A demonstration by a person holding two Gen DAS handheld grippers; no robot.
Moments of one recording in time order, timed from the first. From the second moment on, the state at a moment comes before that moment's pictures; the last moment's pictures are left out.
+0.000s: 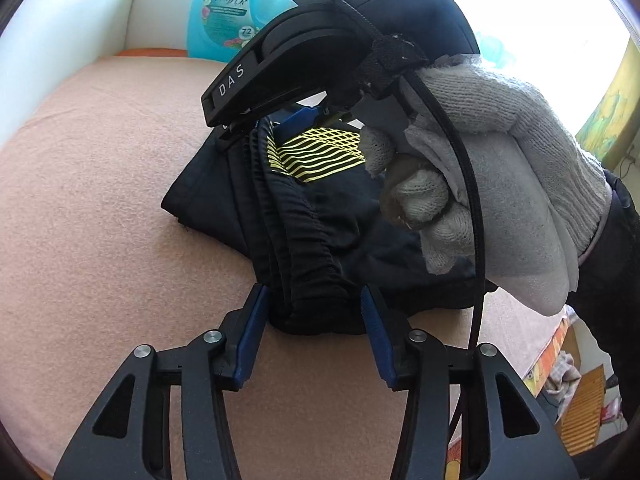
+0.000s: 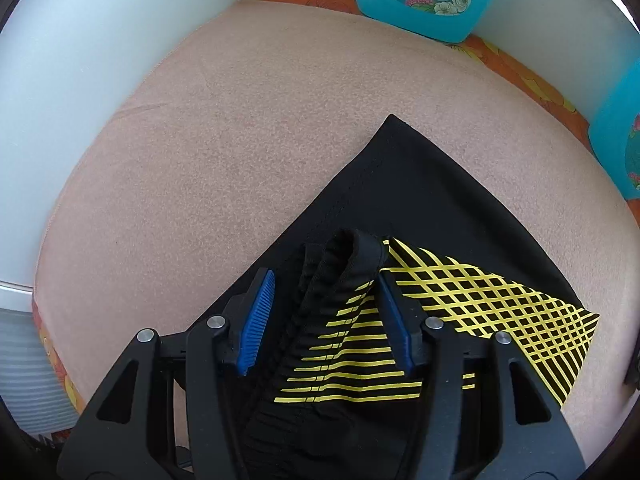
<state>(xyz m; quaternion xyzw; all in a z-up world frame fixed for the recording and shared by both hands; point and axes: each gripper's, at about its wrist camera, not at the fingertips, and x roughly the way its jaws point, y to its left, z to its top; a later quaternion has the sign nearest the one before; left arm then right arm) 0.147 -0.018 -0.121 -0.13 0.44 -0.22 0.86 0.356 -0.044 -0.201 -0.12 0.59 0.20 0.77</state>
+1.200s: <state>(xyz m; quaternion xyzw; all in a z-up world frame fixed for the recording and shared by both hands) 0.193 -0.014 -0.067 -0.02 0.39 -0.21 0.90 0.379 -0.122 -0.112 0.04 0.50 0.19 0.84</state>
